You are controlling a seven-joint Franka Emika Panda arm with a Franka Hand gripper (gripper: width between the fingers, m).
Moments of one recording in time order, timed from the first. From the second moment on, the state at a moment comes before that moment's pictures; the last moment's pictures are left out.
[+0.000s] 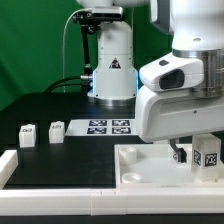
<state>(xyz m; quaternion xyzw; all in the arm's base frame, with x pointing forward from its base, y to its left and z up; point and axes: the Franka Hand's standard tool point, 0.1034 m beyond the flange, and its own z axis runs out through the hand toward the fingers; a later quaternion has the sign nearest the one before) 0.627 0.116 0.064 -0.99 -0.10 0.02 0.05</state>
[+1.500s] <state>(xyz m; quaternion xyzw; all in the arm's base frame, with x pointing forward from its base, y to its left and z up) 0.622 0.117 0.062 -0.94 0.33 0.05 0.04</state>
